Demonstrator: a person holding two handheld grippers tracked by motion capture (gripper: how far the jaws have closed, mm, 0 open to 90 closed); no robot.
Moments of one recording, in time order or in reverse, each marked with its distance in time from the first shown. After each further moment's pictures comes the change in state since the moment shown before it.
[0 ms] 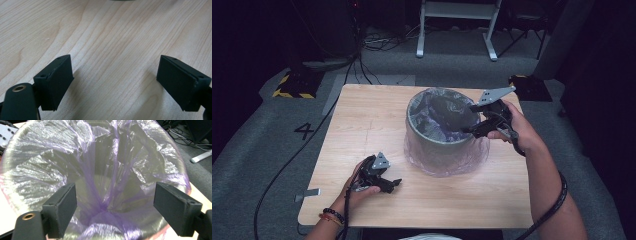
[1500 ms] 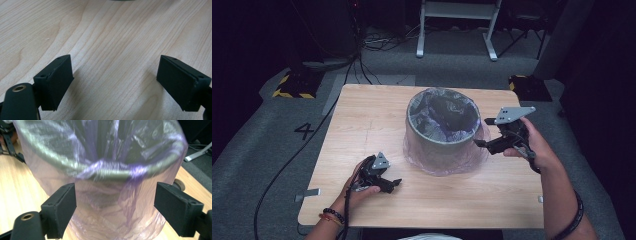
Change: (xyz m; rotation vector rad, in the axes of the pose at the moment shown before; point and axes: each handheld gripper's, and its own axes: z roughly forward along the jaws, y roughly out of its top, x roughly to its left) left arm 0.000 0.000 0.000 0.000 0.000 0.001; right arm 0.013 -0.053 -0.026 -0.019 -0.038 -0.009
